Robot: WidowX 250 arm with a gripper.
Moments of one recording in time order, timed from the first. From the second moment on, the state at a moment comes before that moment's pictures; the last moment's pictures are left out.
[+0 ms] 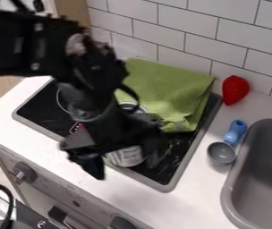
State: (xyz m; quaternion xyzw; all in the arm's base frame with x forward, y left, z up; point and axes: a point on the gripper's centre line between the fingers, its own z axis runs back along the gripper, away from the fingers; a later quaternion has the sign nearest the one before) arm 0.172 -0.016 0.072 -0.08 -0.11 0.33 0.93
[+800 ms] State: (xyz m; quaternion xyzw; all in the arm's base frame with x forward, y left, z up) arm 0.193 0.109 0.090 -0.02 -0.10 0.10 0.99
